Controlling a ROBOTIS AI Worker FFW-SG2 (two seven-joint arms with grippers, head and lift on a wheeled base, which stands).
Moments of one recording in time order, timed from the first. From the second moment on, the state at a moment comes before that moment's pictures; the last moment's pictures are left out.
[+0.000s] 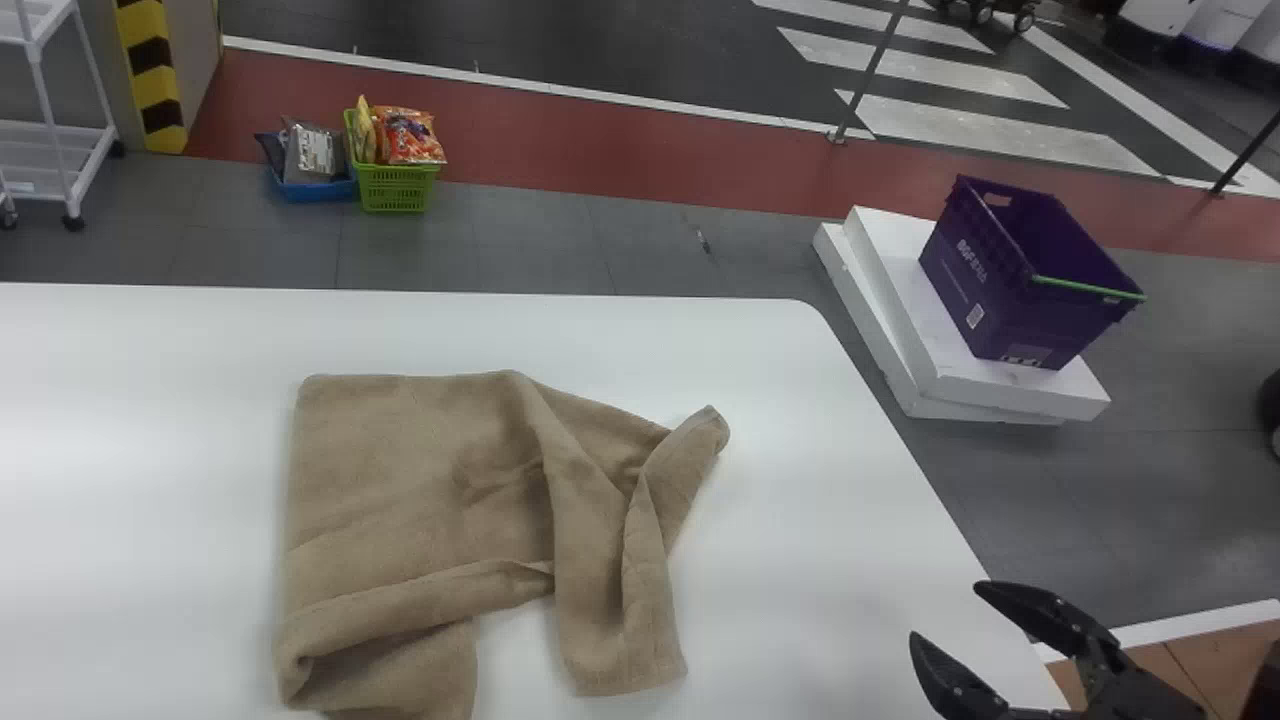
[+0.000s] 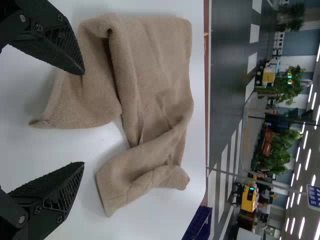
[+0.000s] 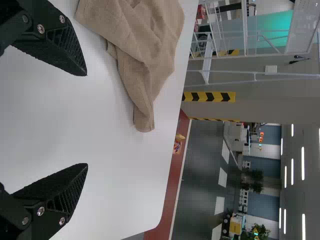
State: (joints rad) left arm 0.70 0.26 -0.62 -2.26 0.00 0.37 0.28; right arm 0.63 0.00 -0.79 -2.09 -0.10 0.18 1.05
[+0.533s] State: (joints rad) left arm 0.68 0.25 -0.63 -2.20 0.00 0.37 0.31; right arm 0.63 0.00 -0.79 -2.09 -0.11 0.17 1.05
